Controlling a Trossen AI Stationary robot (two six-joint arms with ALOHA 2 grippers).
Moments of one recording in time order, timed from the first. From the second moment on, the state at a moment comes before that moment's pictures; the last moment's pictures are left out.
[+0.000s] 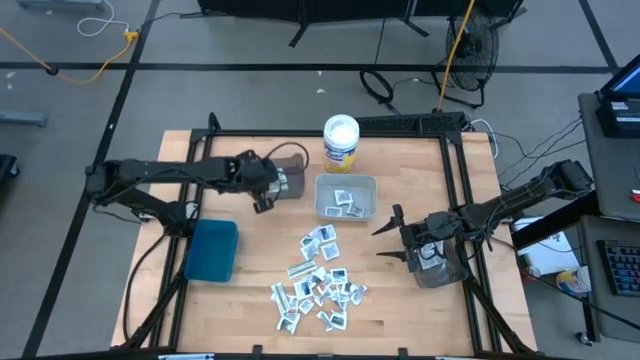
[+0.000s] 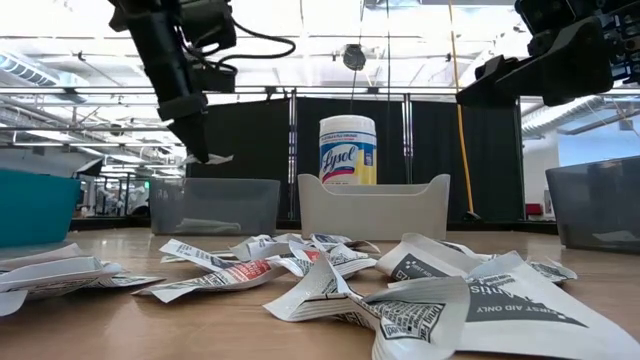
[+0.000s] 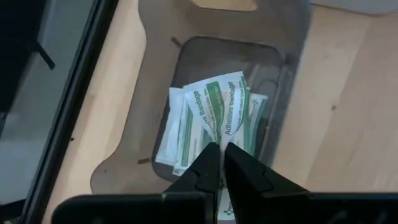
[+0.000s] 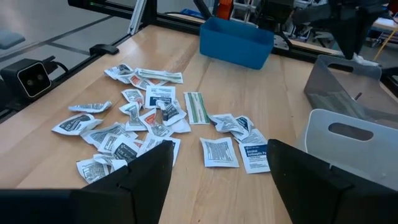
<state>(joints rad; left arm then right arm) 0.24 1.32 0.91 -0.70 -0.32 0.00 0.32 0.96 0.29 0.37 0.13 -0.09</state>
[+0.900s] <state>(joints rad) 0.34 1.32 0.91 -0.70 -0.29 0.06 0.32 0.96 0.29 0.37 0.13 -0.09</state>
